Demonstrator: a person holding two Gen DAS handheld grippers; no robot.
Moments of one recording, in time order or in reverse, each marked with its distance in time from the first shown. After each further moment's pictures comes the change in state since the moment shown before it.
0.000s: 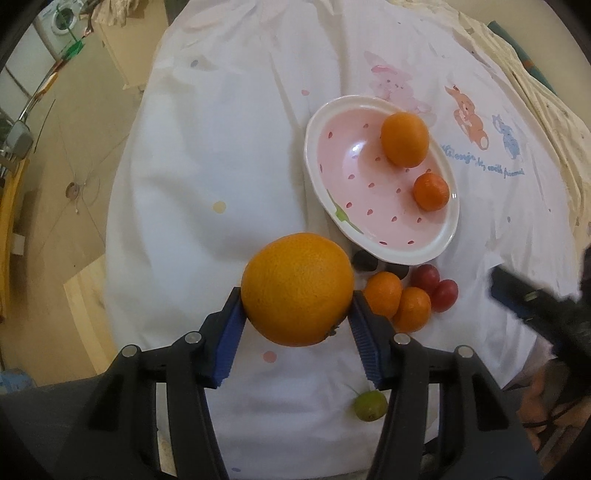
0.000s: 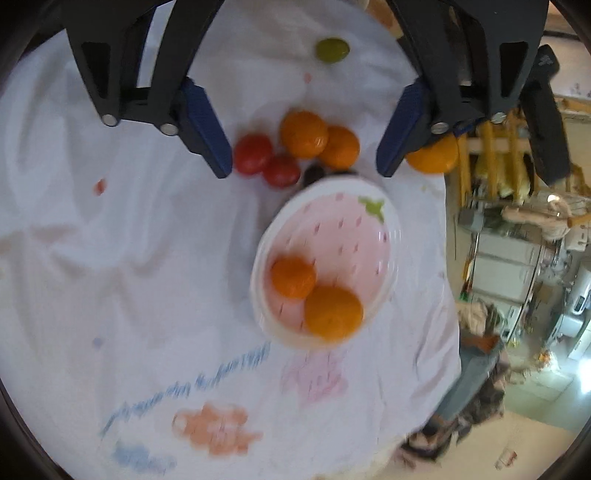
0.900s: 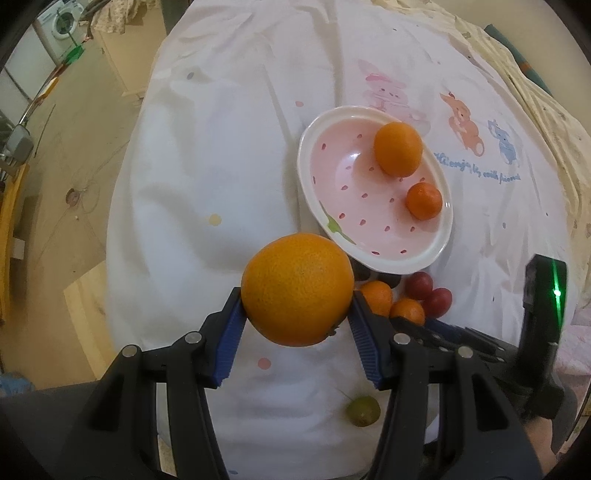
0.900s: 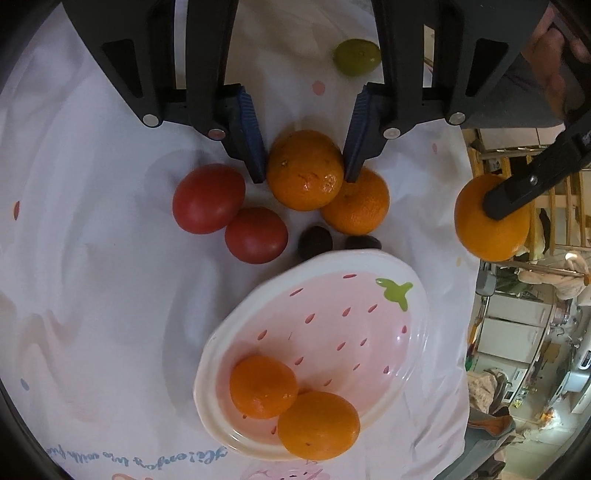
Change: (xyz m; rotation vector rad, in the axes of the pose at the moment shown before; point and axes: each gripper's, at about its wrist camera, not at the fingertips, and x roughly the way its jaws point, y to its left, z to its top) left arm -0.005 -0.005 0.003 0.001 -0.026 0.004; right arm 0.067 0.013 -0.018 -0.117 0.174 -0.054
